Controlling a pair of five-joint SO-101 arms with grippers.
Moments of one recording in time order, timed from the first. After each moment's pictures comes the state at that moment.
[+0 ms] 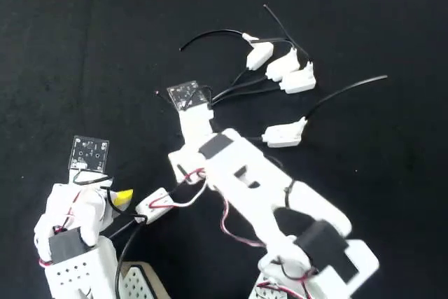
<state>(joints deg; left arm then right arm) -26.0 -103.9 94.0 69.5 -29.3 -38.4 -6.9 41.9 46.5 -18.4</state>
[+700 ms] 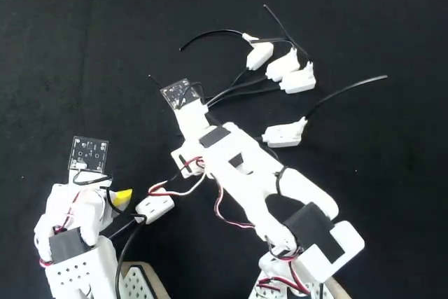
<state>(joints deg) -26.5 -104.1 94.9 68.7 -29.4 -36.6 -0.2 39.1 44.4 -7.3</state>
